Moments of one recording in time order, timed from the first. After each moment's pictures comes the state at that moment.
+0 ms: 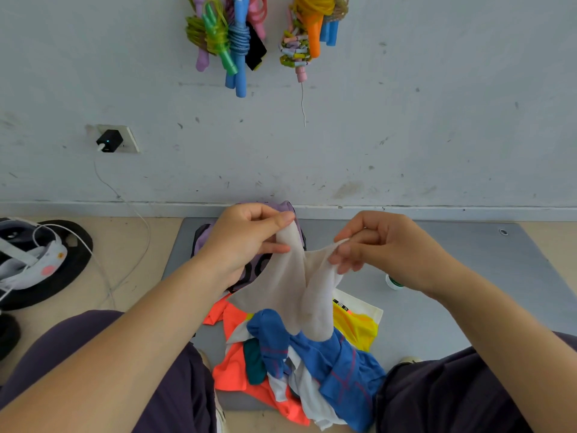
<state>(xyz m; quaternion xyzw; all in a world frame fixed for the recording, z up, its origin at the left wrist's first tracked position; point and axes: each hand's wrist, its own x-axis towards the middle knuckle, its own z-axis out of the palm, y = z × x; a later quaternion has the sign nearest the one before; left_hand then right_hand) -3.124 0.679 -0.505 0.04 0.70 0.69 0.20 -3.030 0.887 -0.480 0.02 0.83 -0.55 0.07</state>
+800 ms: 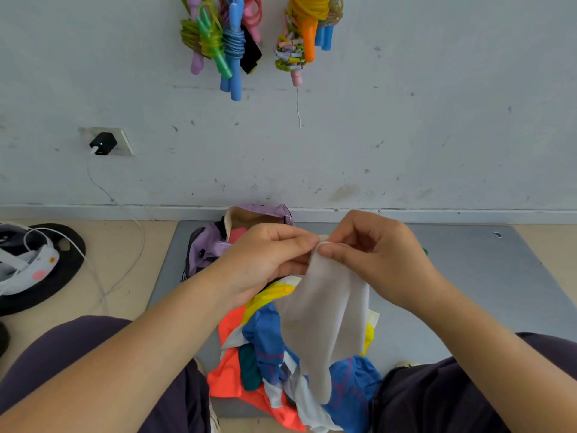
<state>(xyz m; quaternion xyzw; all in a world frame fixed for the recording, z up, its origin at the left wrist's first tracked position) -3.097 0.693 -0.496 0.13 0.59 0.71 0.37 -3.024 0.866 -0.482 0.01 0.87 -0.49 -0.09</state>
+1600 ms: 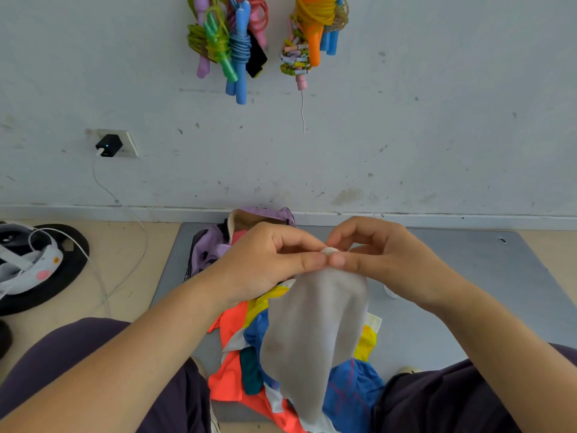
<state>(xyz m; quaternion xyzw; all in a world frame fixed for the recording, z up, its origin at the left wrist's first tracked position) -3.096 0.681 -0.485 0.27 0.72 0.58 0.26 -3.030 0.879 -0.476 -0.05 0.79 -0.61 0.04</state>
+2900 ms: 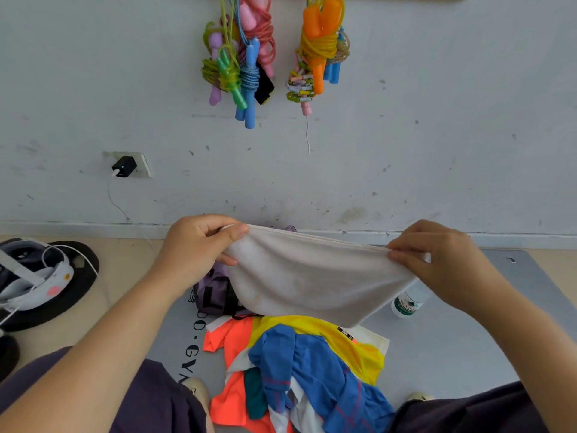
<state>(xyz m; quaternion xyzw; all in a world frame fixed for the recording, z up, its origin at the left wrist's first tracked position) -3.150 0.618 -0.498 0.11 0.81 0.58 0.03 -3.025 0.939 -0.478 0.01 0.97 -0.21 -0.15</state>
